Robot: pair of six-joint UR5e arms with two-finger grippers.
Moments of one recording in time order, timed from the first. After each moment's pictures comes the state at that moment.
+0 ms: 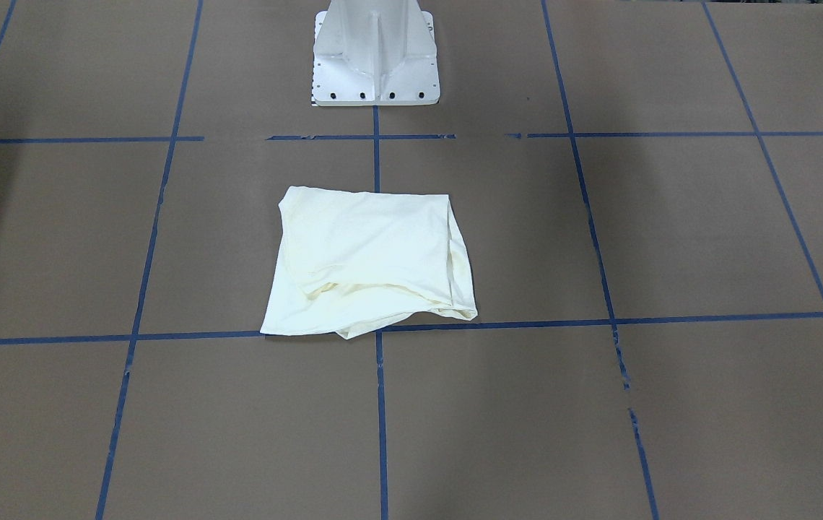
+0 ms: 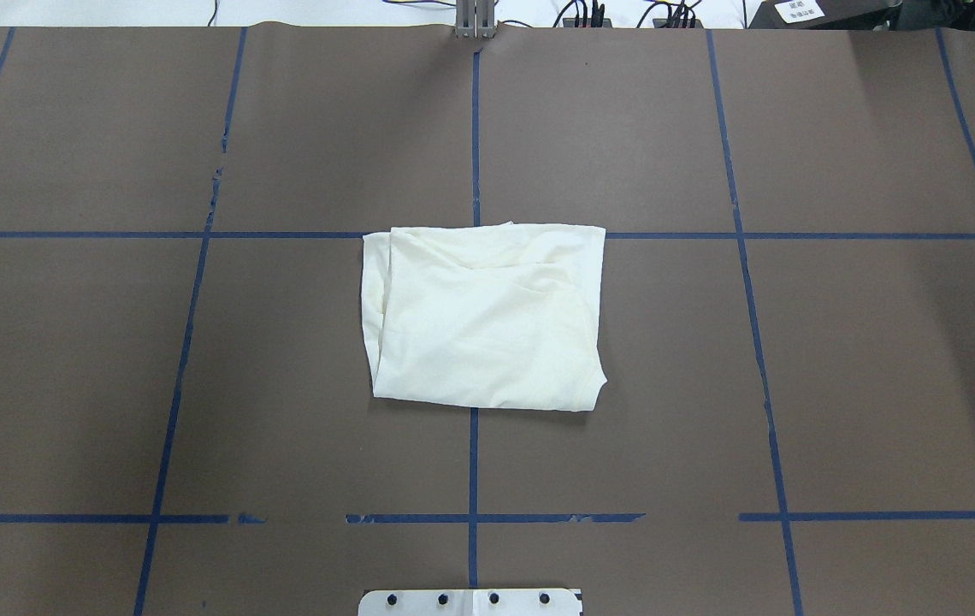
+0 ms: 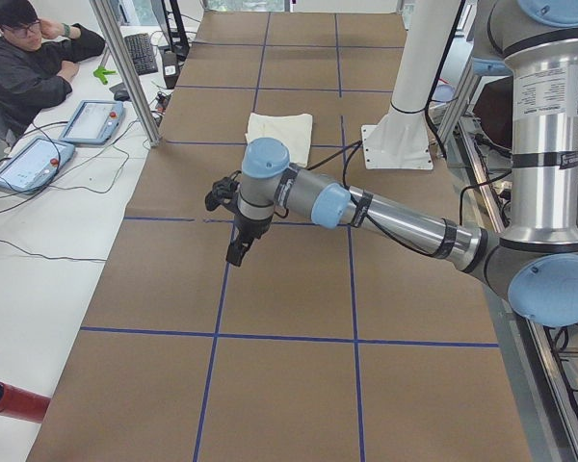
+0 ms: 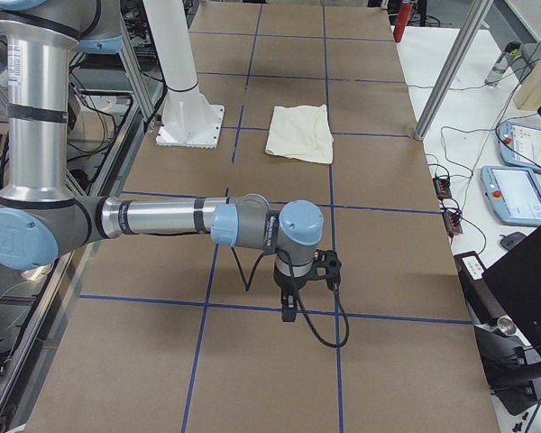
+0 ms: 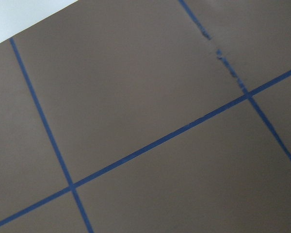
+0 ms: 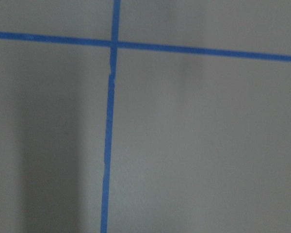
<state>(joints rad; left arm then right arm) -1.50 -1.45 -1.94 -1.68 -2.31 0.10 1.60 -1.71 1.75 -1.73 2.25 -0.12</state>
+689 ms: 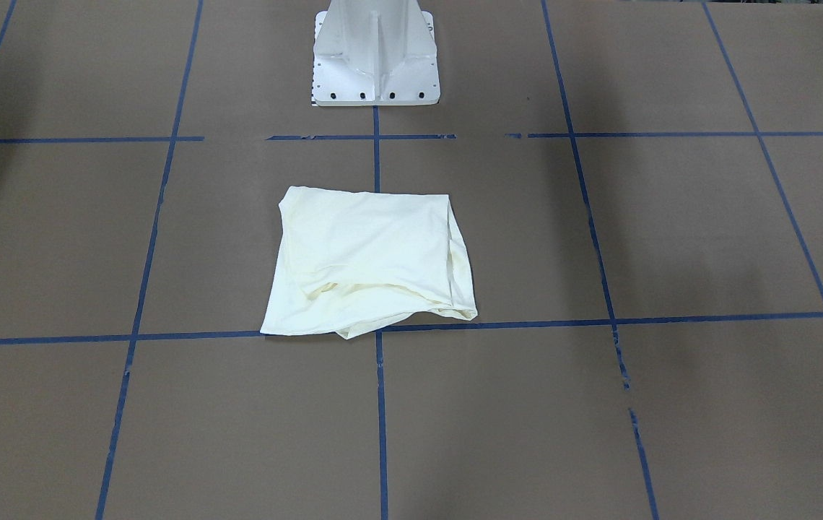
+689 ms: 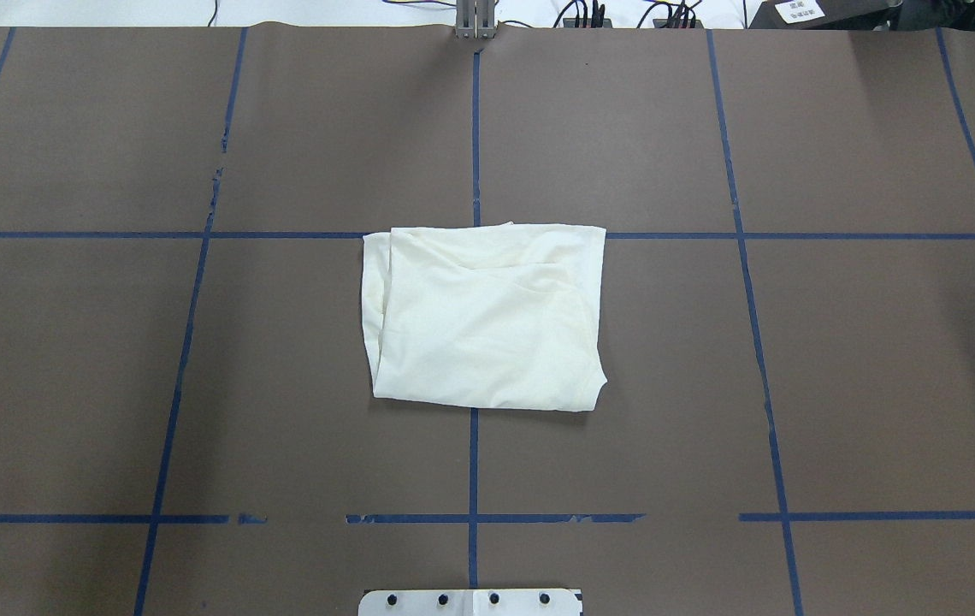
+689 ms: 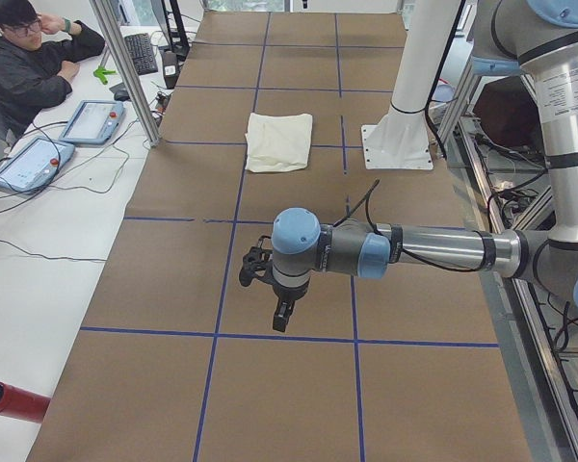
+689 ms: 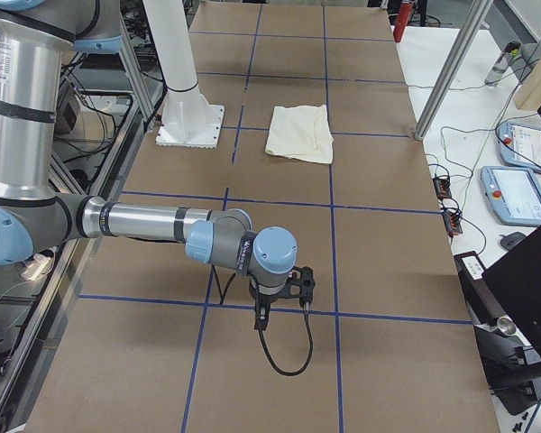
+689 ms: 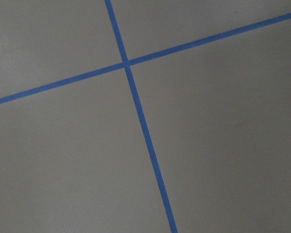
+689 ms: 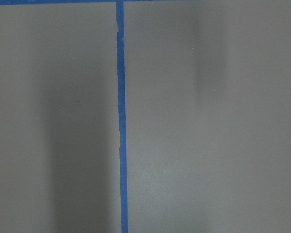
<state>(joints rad) -1.53 -1.29 -1.89 -1.65 -2.32 0.13 1.61 -1.77 1.75 -1.72 2.35 -0.13</state>
